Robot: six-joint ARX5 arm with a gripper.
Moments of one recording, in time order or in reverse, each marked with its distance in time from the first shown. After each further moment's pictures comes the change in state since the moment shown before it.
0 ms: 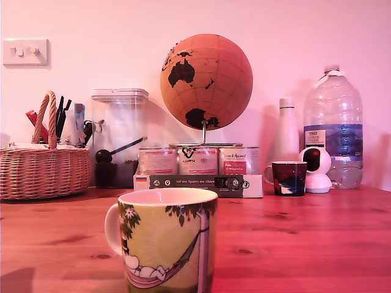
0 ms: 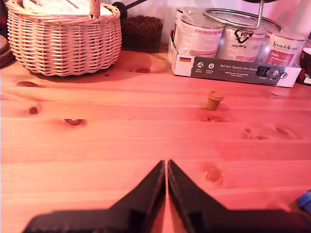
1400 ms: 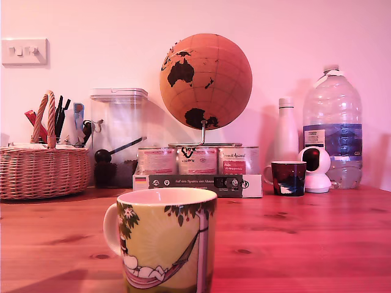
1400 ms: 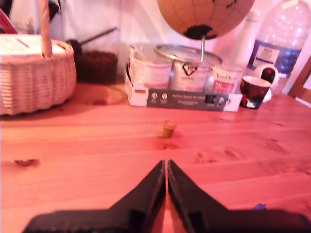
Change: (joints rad) arm 0.000 0.010 0.054 0.062 0.170 -0.024
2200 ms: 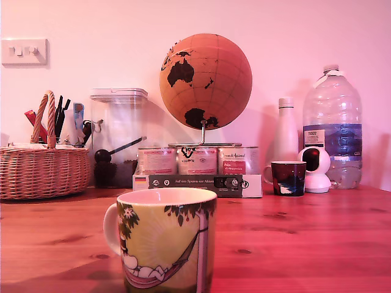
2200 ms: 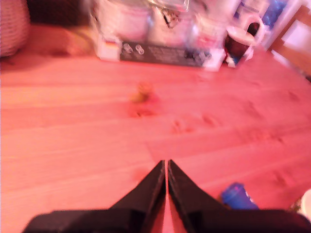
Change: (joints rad) arm 0.000 0.607 0.185 0.163 0.156 0.041
